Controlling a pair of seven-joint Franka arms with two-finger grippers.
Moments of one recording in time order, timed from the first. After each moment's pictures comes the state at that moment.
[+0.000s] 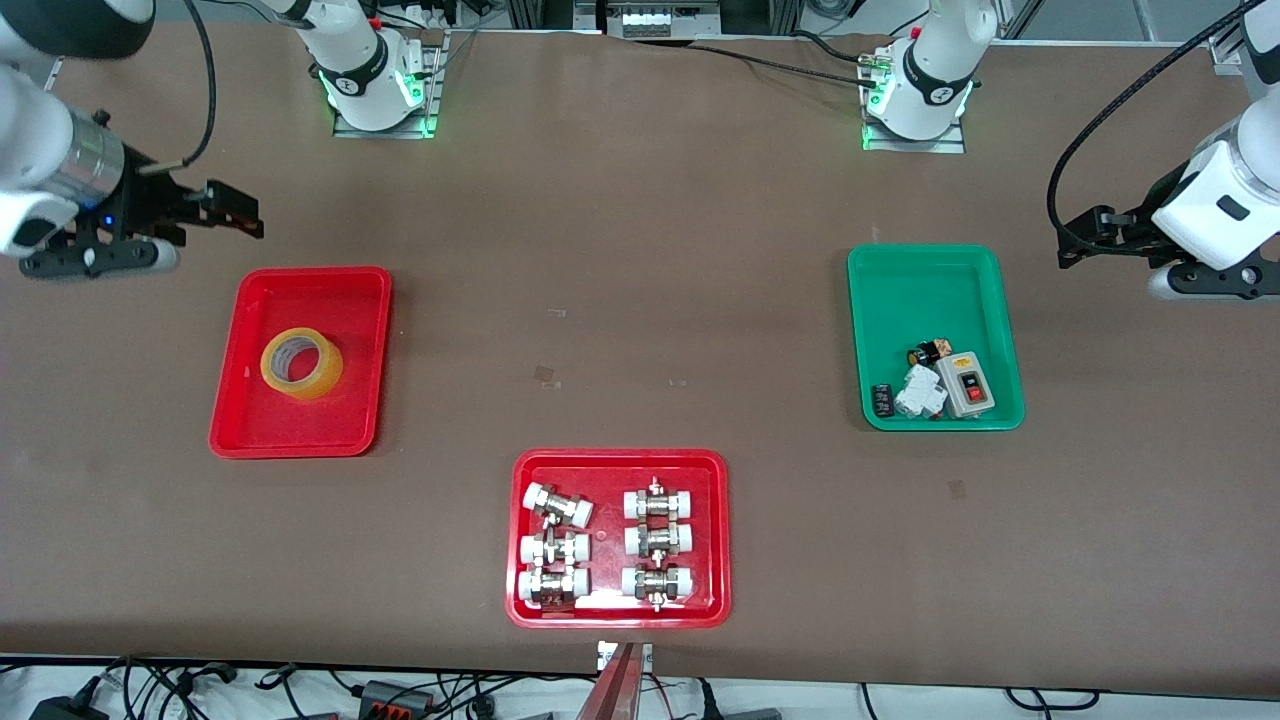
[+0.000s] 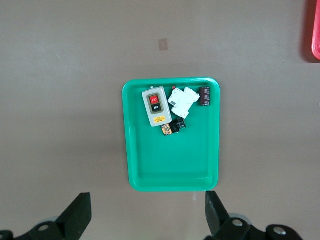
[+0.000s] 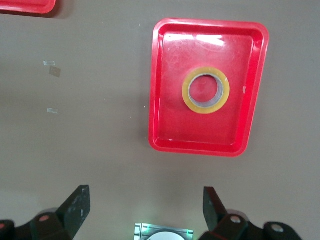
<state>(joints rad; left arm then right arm) 0.09 0.05 -0.15 -1.58 0.05 1.53 -0.05 0.05 -0.07 0.03 -1.80 0.05 1.58 -0.01</state>
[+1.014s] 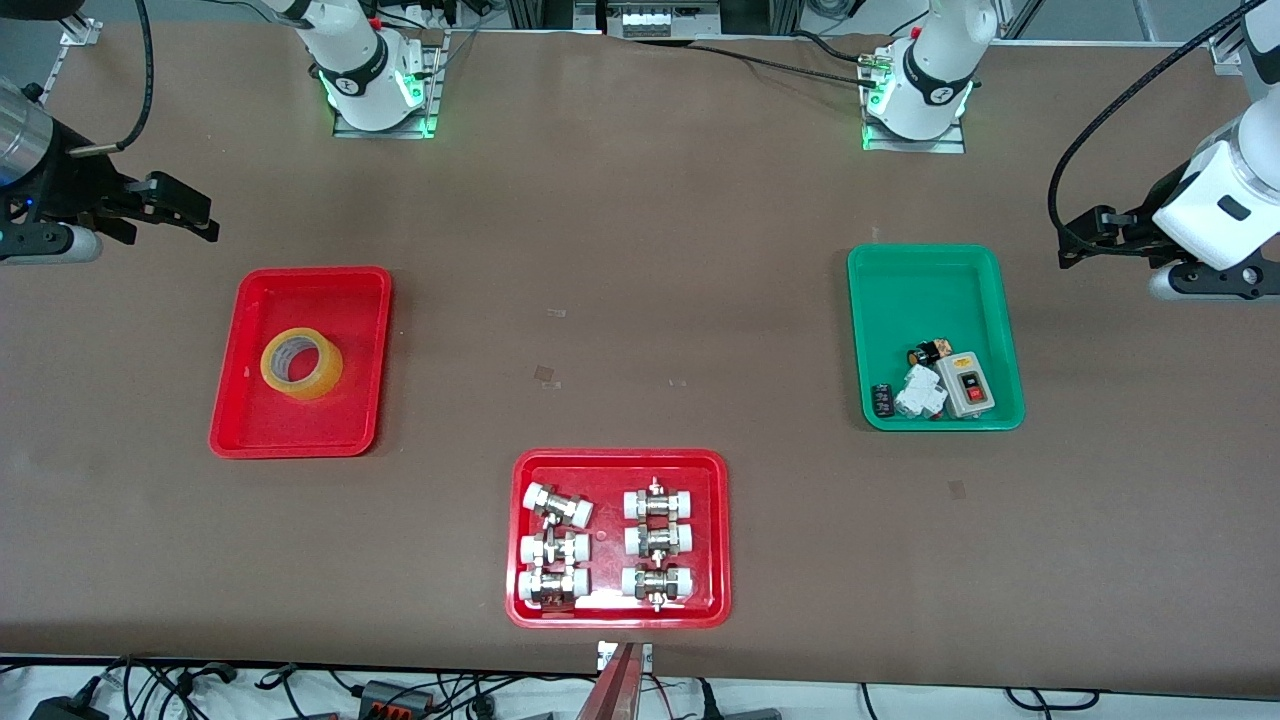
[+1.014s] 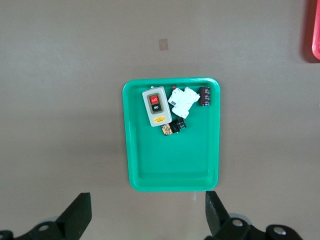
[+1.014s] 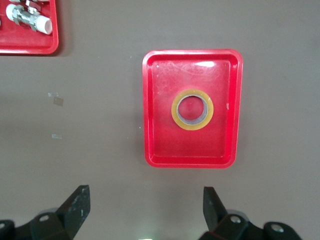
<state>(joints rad) 0.09 0.05 -0.15 -1.58 0.05 1.53 -0.06 0.01 -0.01 0.03 -1.62 0.05 1.56 0.02</state>
